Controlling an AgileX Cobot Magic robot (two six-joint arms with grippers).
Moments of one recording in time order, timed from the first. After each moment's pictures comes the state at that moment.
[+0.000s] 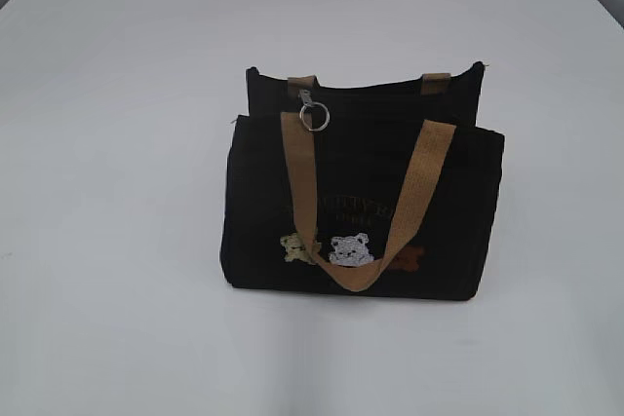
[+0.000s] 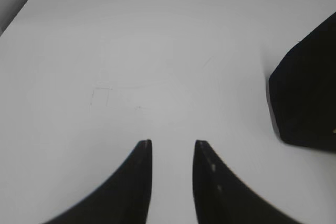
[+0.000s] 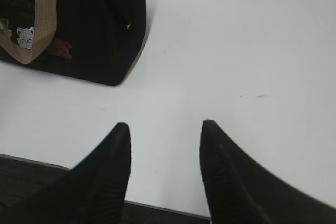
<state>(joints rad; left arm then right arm) -0.05 -0.01 -0.53 -0.04 1.06 -0.02 -0.01 -0.01 -0.49 0.19 1.11 -0.23</state>
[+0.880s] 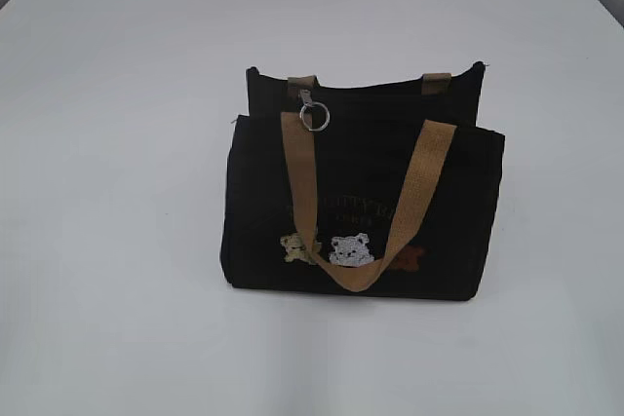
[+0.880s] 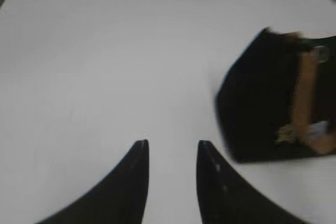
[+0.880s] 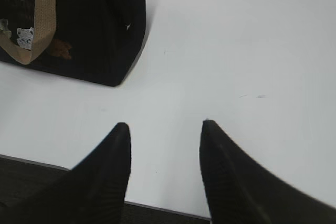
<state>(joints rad) -0.05 0.05 -0.54 -0.18 0.96 0.15 -0.01 -0.01 -0.49 0.19 1.10 -0.23</state>
